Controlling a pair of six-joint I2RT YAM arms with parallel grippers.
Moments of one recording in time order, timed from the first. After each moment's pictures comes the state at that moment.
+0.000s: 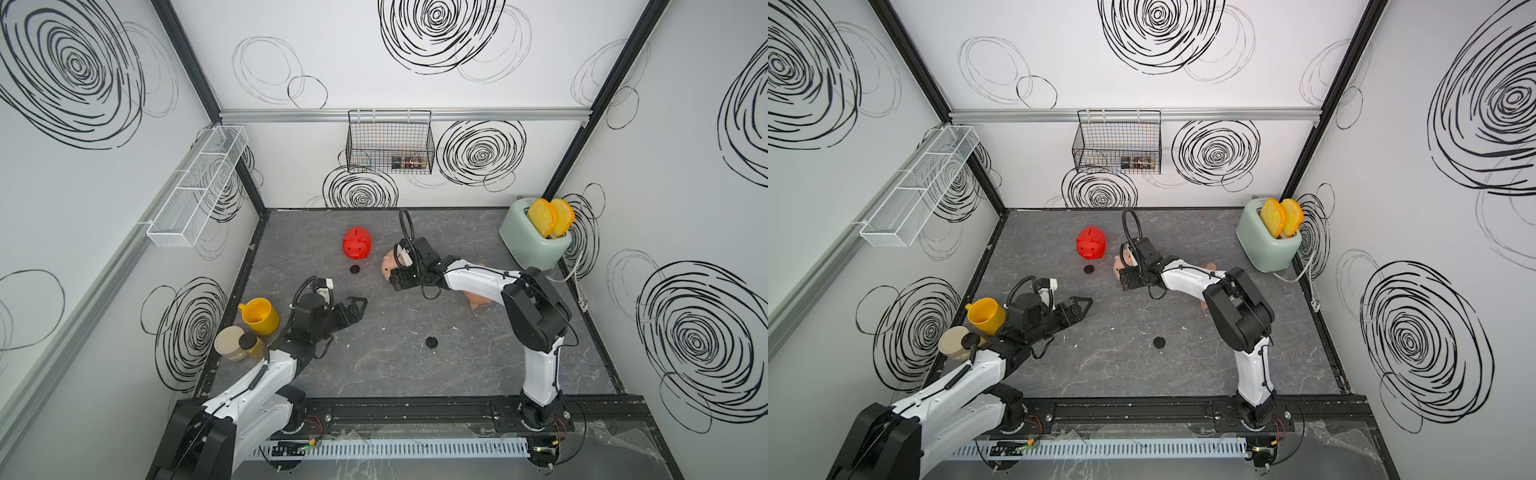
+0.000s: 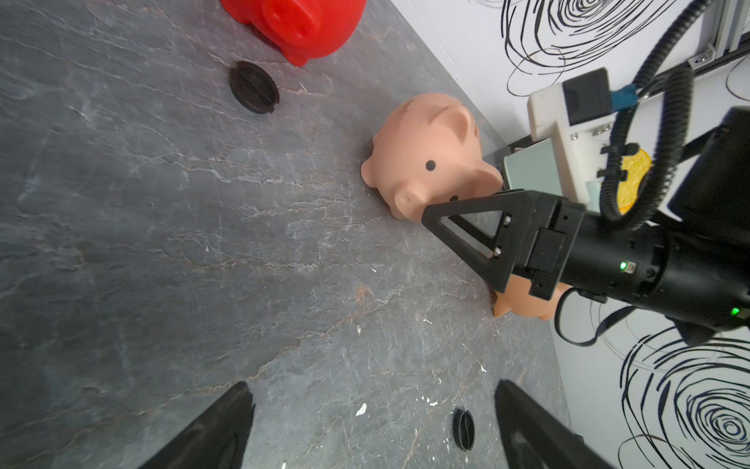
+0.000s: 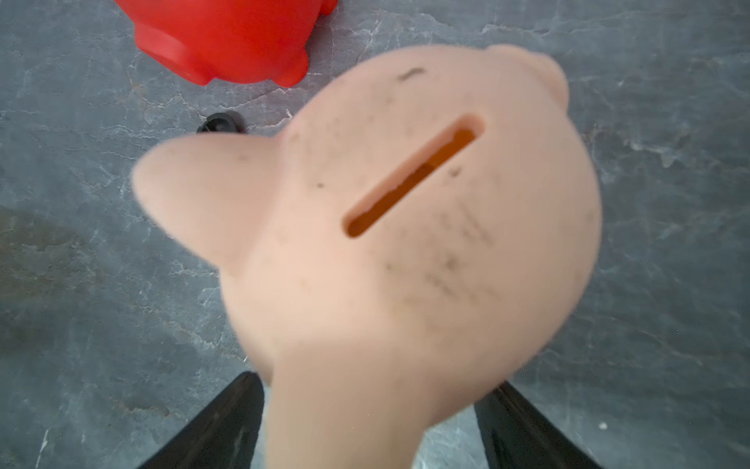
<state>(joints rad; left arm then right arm) -0.28 0.97 0.28 0.15 0.32 -0.79 0.69 1.99 1.35 -0.28 -0.05 0.31</state>
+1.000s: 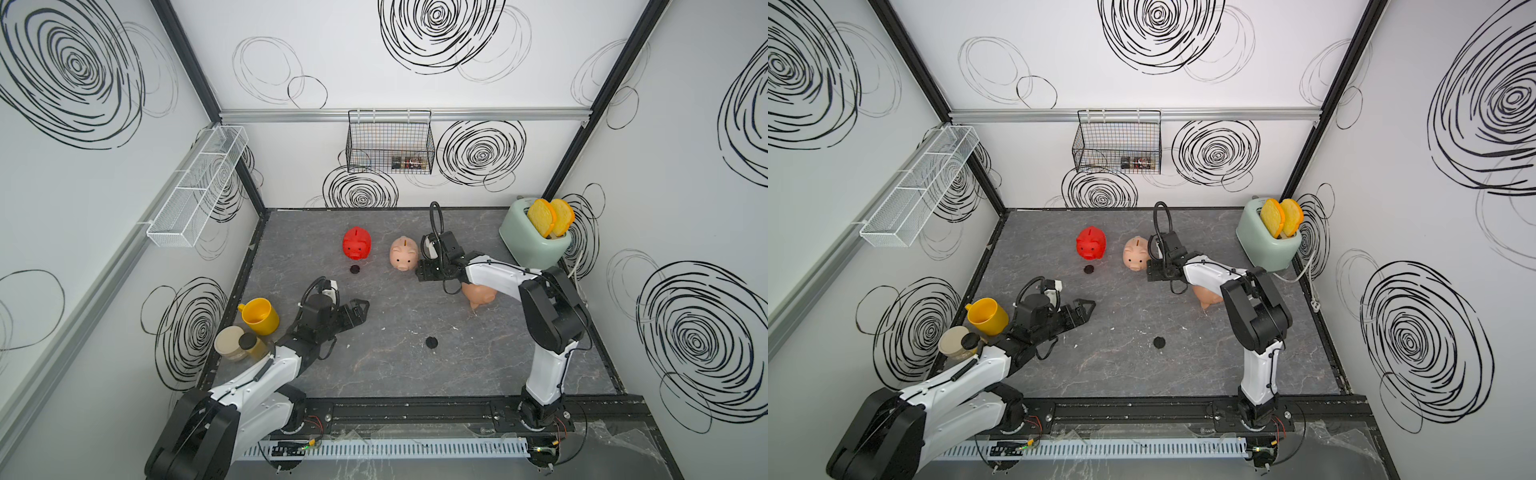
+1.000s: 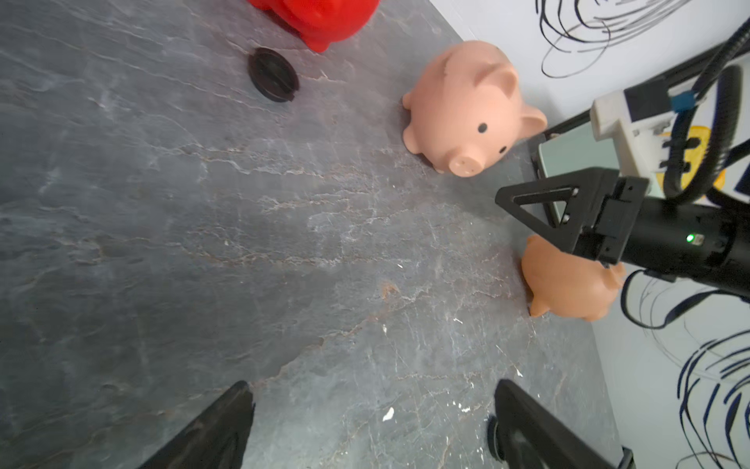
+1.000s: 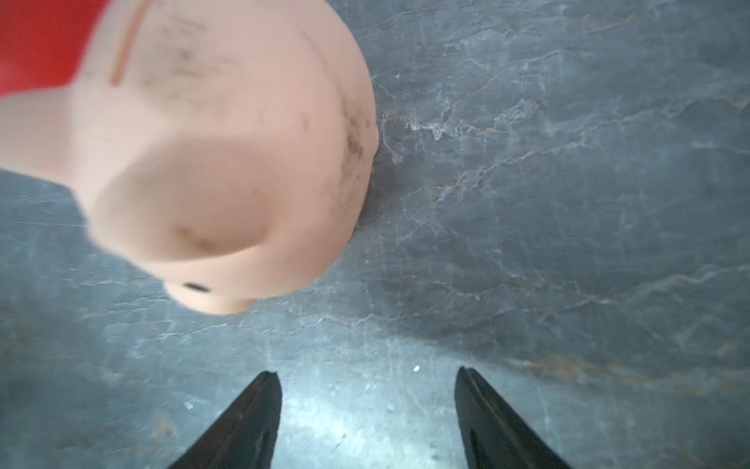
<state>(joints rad) -0.40 1.02 0.29 0.16 0.17 -0.75 0.55 1.85 1.20 -0.24 -0.08 0.38</state>
